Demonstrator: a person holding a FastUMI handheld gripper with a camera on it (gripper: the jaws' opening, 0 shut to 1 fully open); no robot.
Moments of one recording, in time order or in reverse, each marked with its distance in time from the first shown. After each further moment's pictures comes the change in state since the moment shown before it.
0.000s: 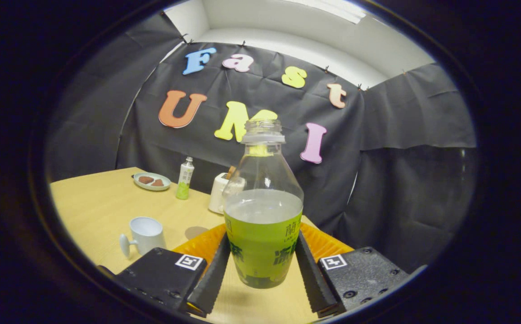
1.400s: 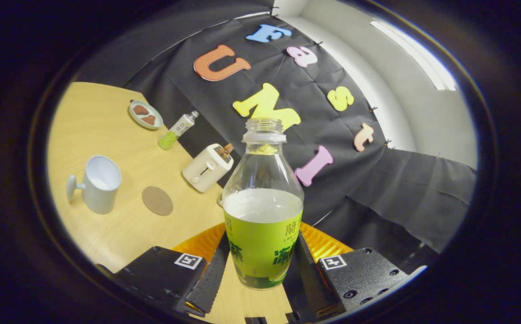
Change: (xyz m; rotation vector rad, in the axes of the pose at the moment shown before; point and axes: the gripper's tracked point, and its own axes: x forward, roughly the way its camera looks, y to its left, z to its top) arm 0.065 0.004 0.016 -0.593 0.080 -0.180
